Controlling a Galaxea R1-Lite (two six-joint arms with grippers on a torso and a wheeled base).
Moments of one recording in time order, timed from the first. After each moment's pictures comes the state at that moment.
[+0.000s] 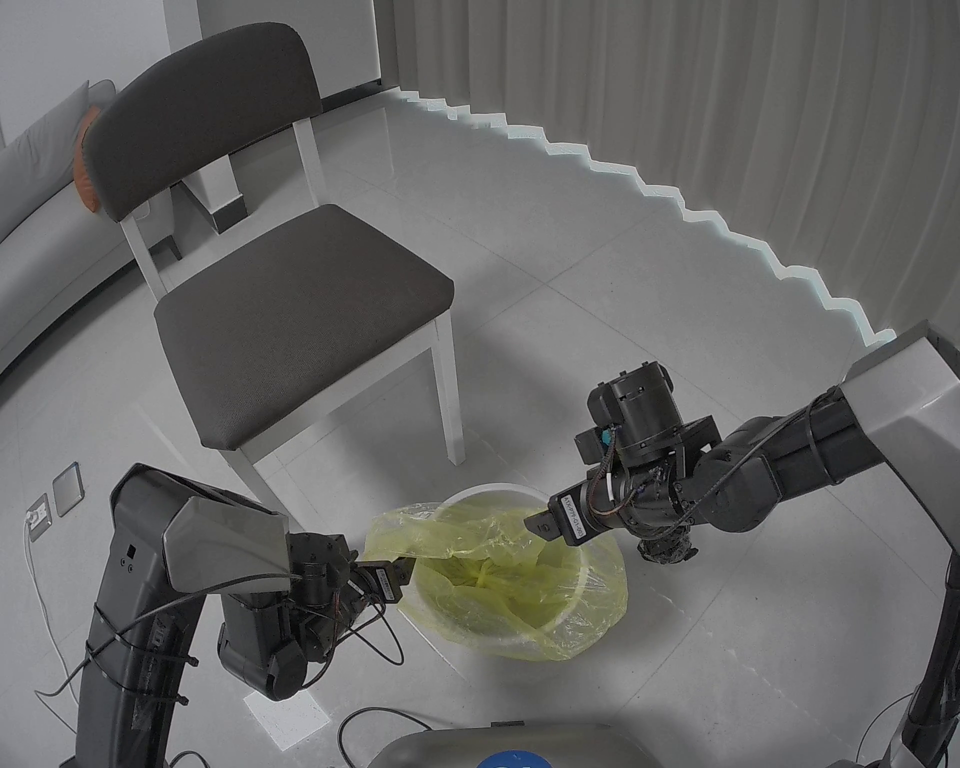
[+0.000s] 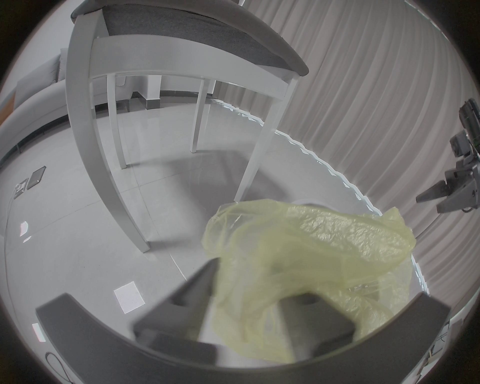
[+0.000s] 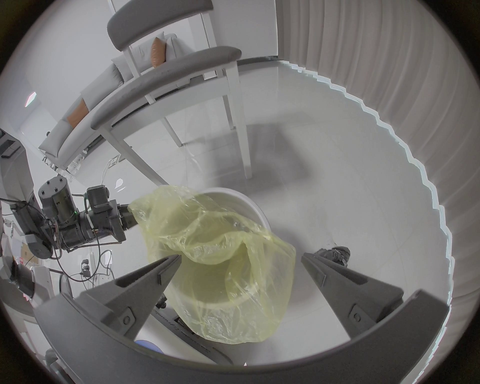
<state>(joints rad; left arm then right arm) -0.40 2.56 -0.64 -1.55 0.09 -0.36 0.60 2.15 -1.27 -0.12 -0.11 0.05</state>
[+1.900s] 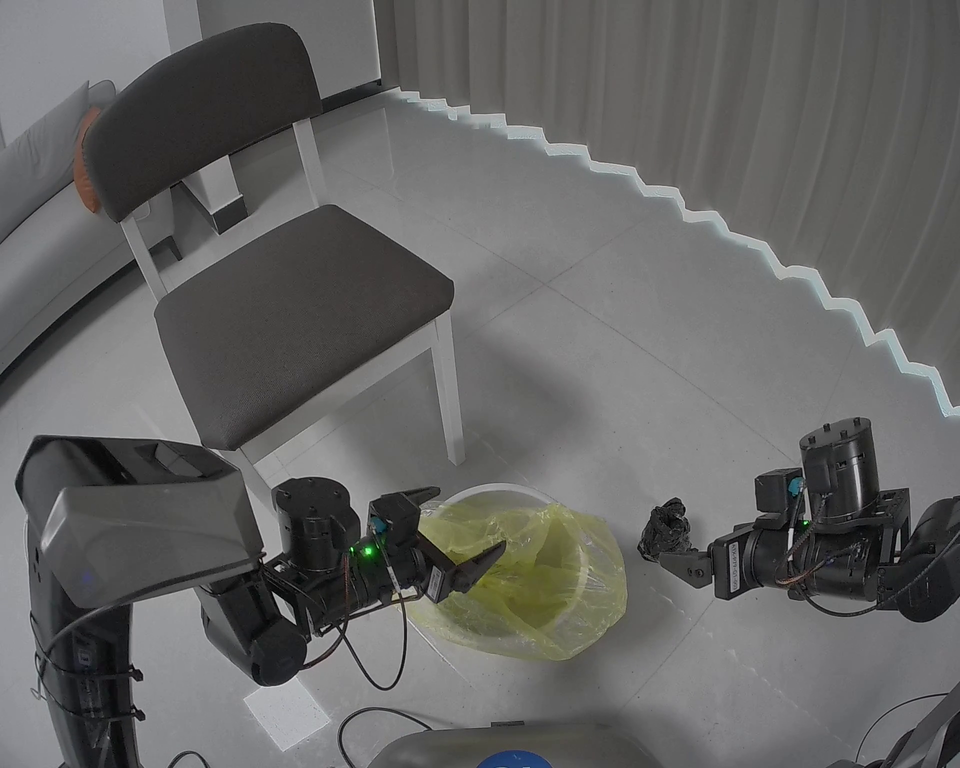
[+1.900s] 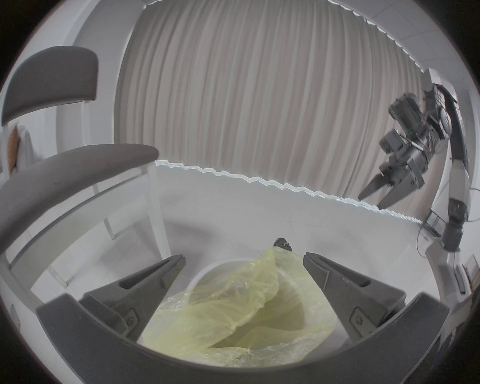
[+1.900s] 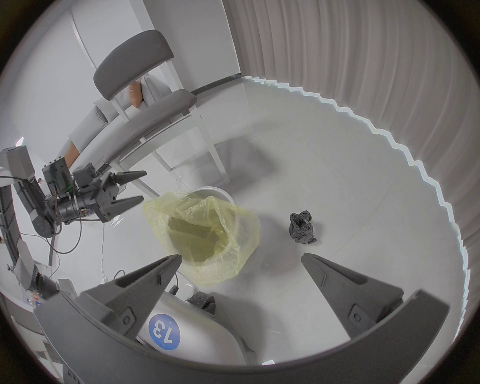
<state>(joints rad) -0.51 2.25 -0.63 -1.41 -0.26 0.19 0.48 1.65 -0.55 -0.44 -0.10 0.20</state>
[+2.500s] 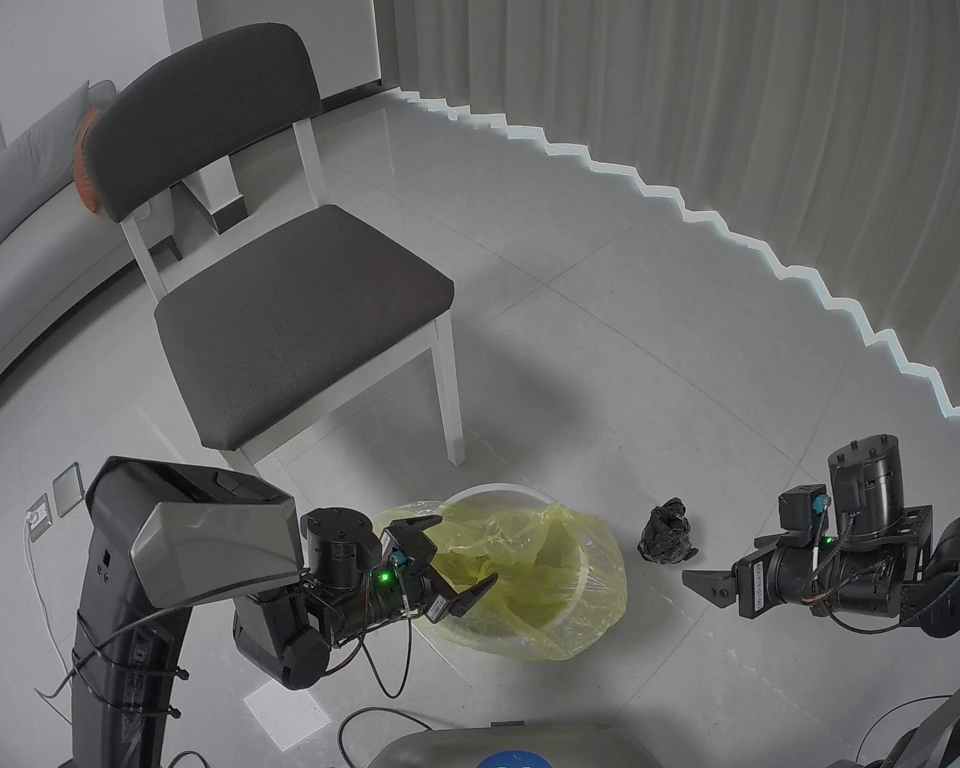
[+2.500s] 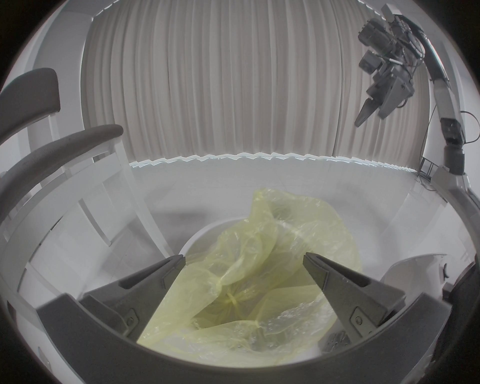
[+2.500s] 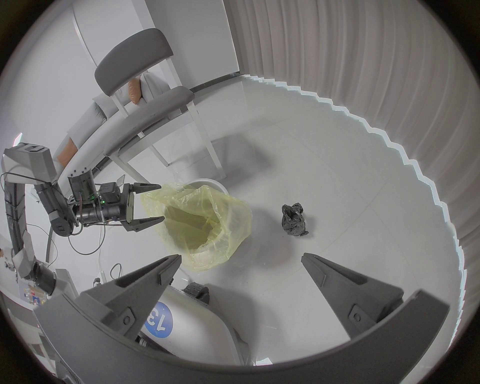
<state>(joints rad) -0.49 2.44 -0.71 -1.42 -0.26 0.38 0.47 1.57 -0.46 -0.44 -0.09 0.17</state>
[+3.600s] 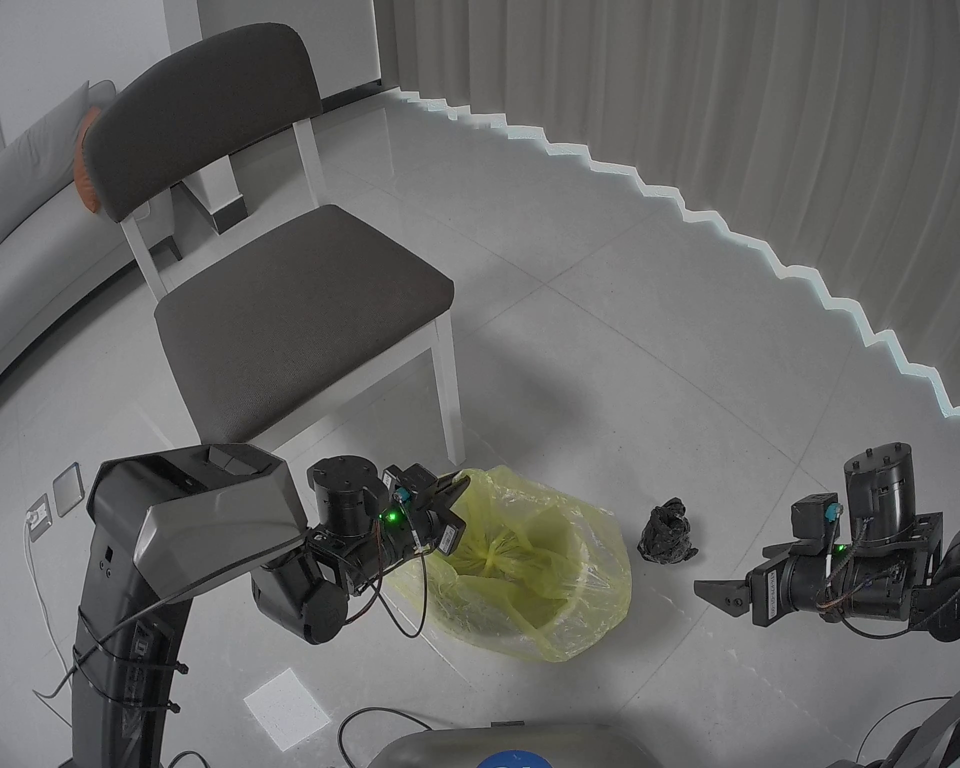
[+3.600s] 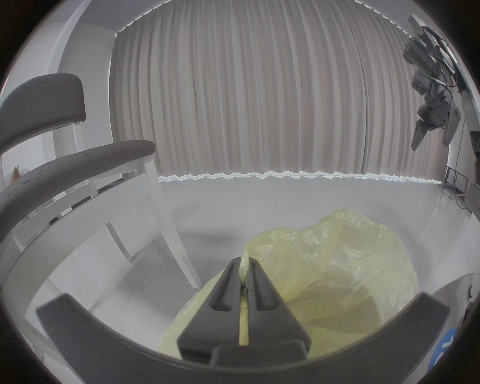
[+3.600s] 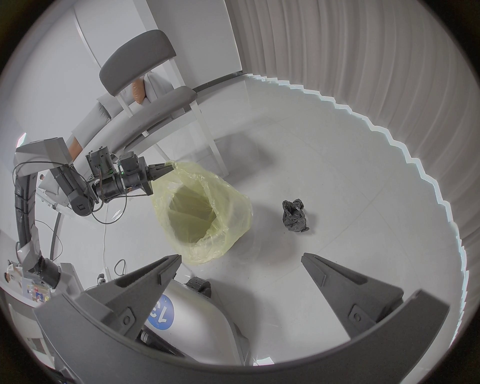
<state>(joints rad) -0.46 2.46 -0.96 -1.36 -0.19 0.31 0.42 1.54 -0.41 -0.45 -0.04 0.15</state>
